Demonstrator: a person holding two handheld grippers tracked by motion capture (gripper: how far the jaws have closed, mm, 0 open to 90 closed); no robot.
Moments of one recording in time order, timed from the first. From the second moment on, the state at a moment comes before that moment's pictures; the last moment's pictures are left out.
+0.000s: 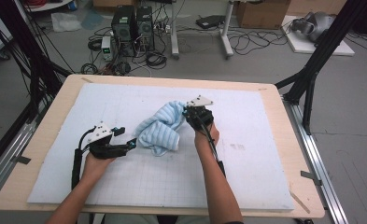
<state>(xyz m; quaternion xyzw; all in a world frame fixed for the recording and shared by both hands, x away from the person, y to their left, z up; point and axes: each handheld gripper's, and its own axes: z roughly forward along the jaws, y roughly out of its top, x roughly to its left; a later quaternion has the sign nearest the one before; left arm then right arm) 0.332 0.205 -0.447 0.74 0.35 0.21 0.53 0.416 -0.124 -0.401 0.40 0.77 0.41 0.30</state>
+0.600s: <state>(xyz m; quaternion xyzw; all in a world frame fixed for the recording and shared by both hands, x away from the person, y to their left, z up) 0.333 0.201 -0.447 0.74 0.34 0.18 0.55 0.434 -0.167 -0.404 0.46 0.74 0.40 0.29</state>
